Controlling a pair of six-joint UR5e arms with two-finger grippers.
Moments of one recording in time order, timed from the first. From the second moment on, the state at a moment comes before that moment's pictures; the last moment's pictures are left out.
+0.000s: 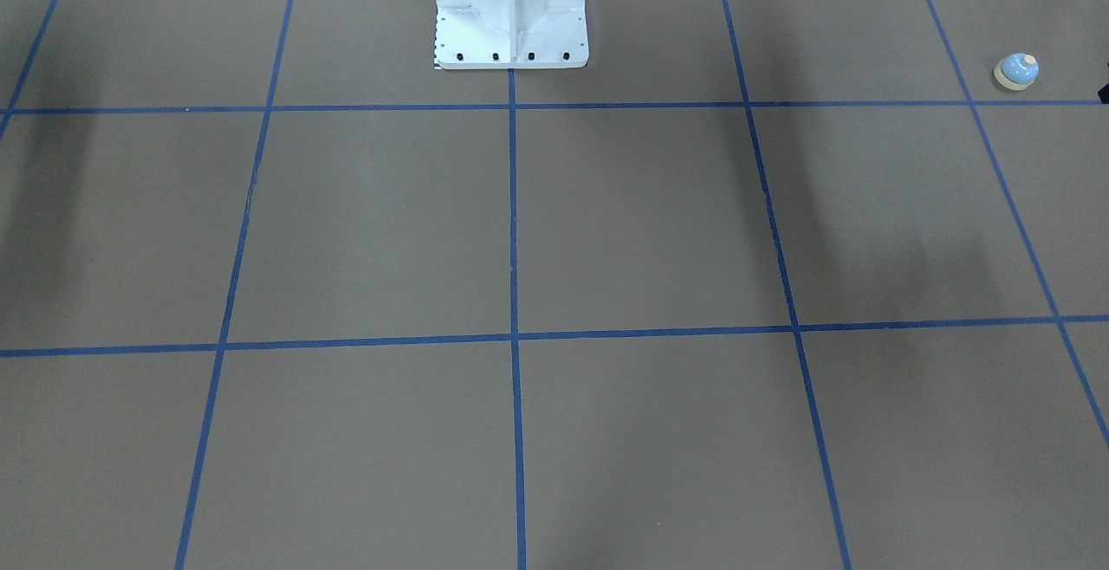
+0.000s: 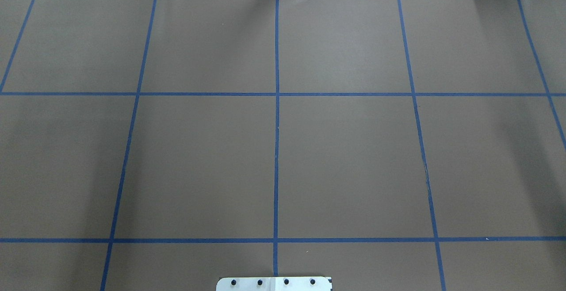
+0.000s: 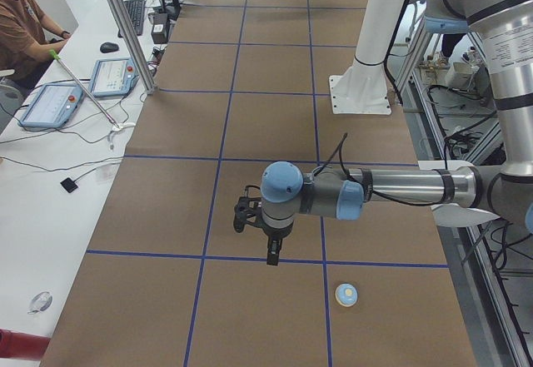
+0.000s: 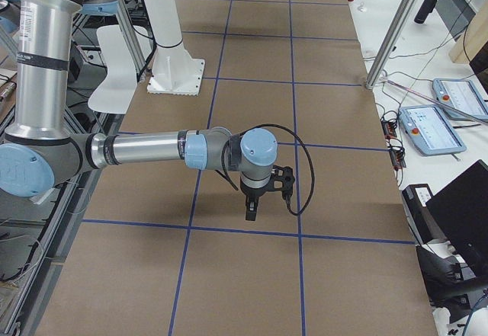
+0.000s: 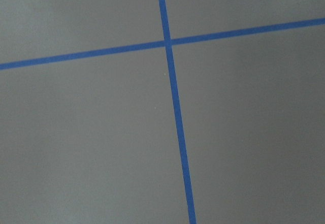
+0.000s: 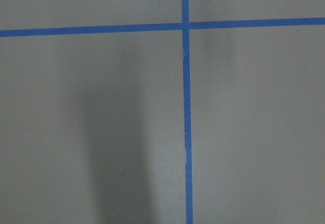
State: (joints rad) left arm -1.54 -1.18 -1.90 -1.72 -2.34 0.01; right arm 1.55 -1.73 1.85 -1.70 2.38 0.04
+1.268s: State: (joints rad) left arm -1.51 -0.94 -1.75 -1.93 -2.34 -0.11; right arm 1.55 -1.74 1.85 -1.70 2.38 0.04
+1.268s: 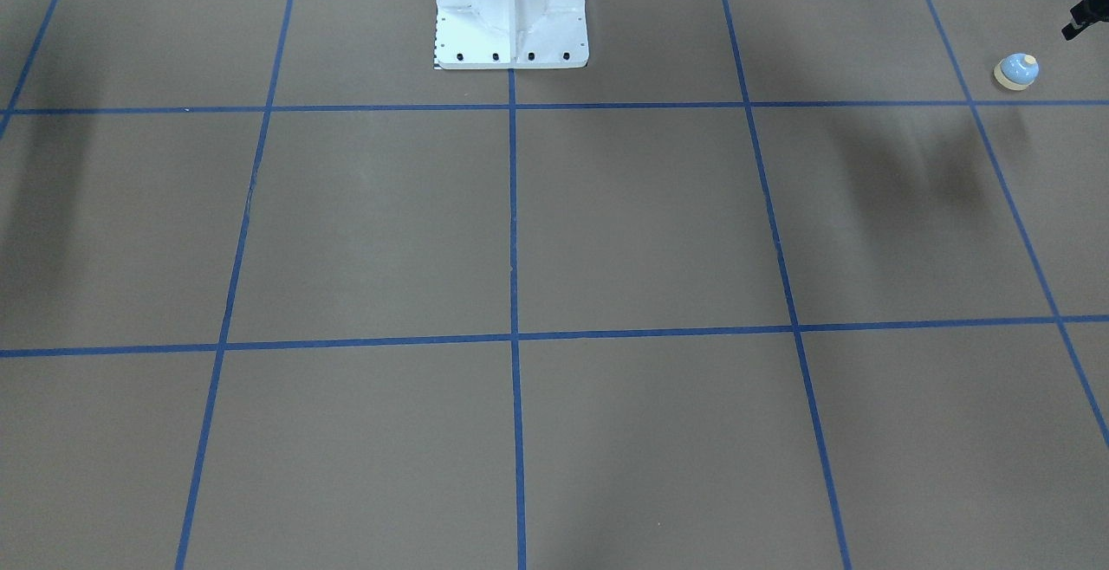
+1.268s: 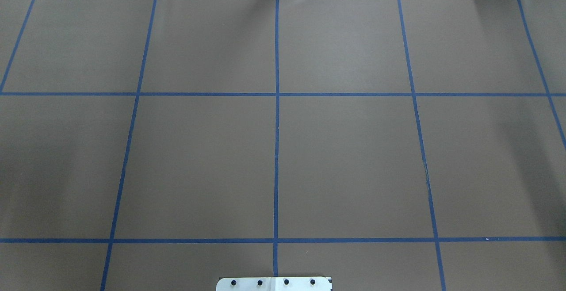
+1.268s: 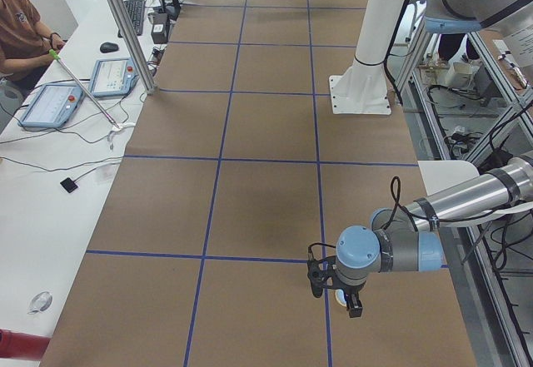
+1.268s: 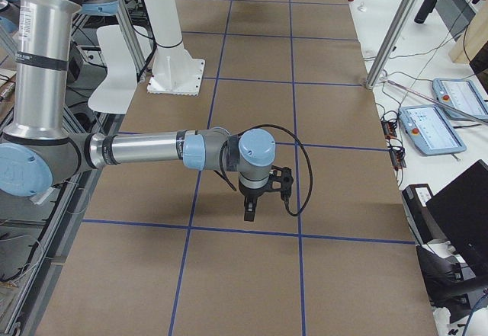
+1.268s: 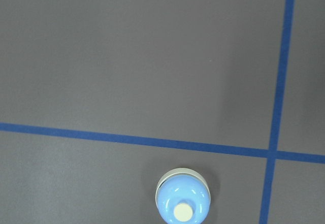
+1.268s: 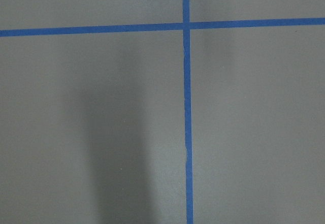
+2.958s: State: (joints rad) left arm -1.32 -1.00 -2.23 -1.51 -1.95 -1.02; right arm 1.59 -1.76 1.87 -1.70 2.38 0.04
